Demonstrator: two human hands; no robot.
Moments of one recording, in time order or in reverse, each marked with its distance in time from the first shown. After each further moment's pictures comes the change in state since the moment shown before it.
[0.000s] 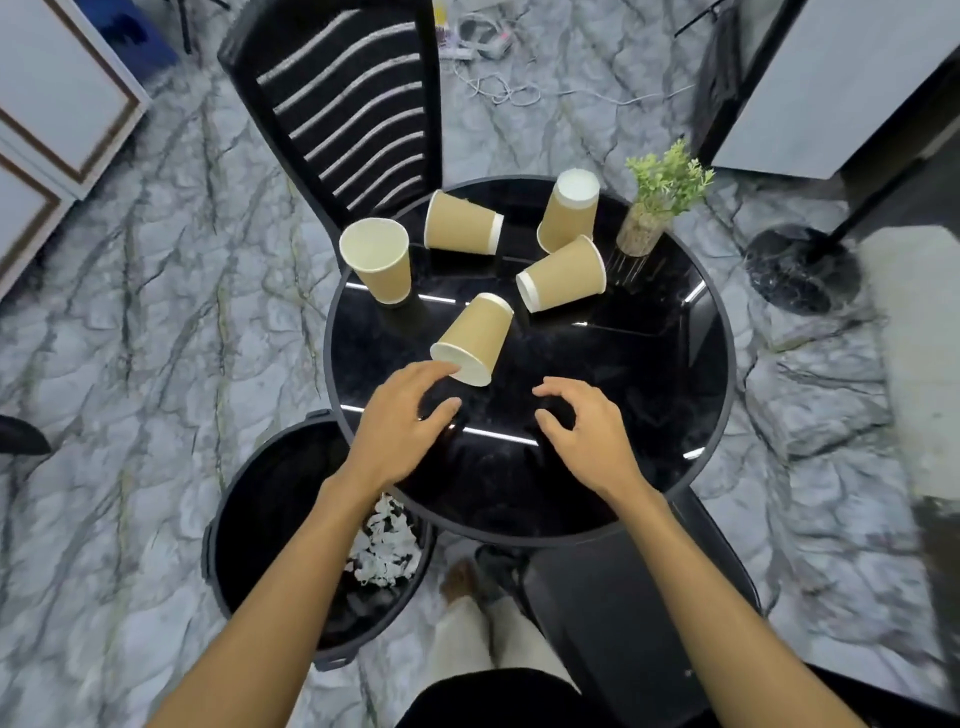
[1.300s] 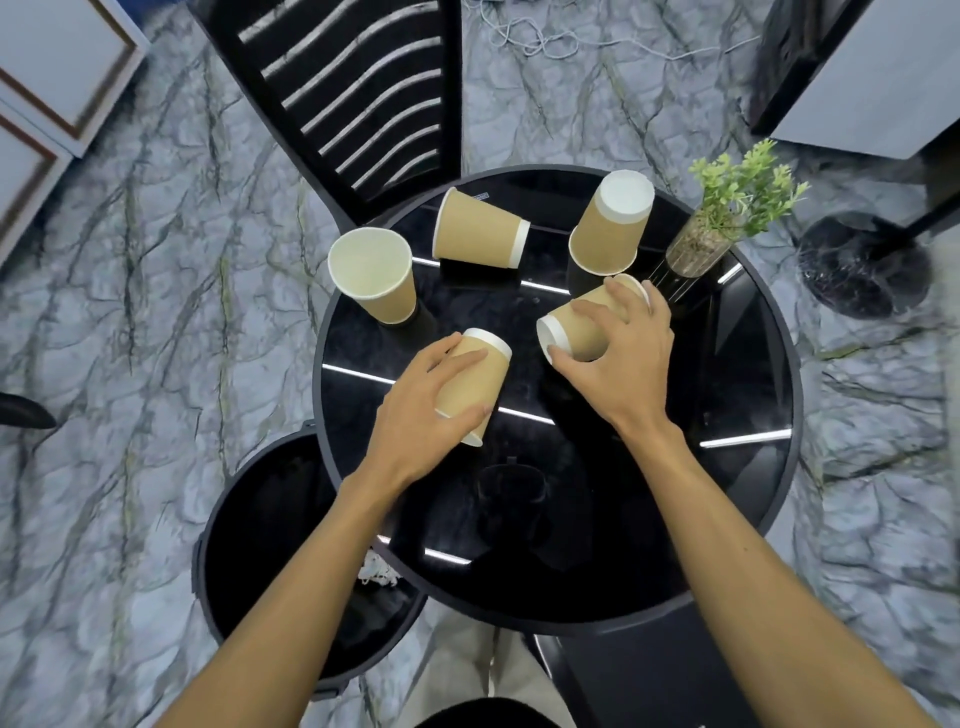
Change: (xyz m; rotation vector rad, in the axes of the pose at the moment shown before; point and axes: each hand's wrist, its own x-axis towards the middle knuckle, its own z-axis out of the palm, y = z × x) left_hand 0.084 -0.018 0.017 -0.079 0.014 -0.146; right_hand 0.154 0.013 -0.007 -0.259 0.285 -0.101
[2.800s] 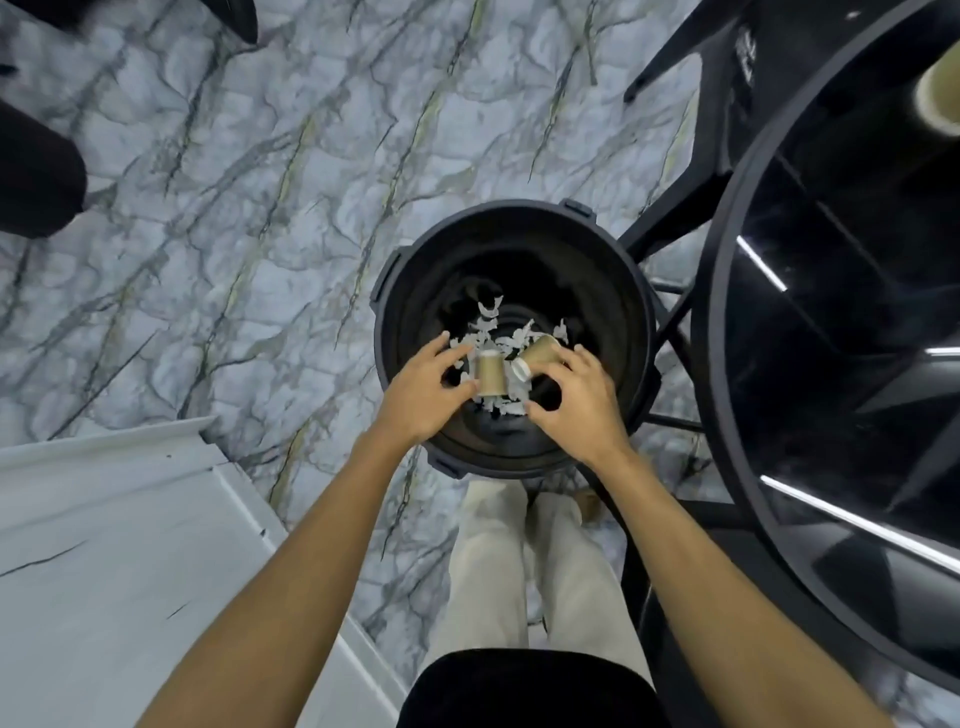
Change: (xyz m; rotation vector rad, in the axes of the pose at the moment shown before) left_hand -0.266 -0.307 -0.012 -0.158 0.089 -0.773; right_hand -0.254 -0.129 0.281 -0.079 -0.911 -0.412
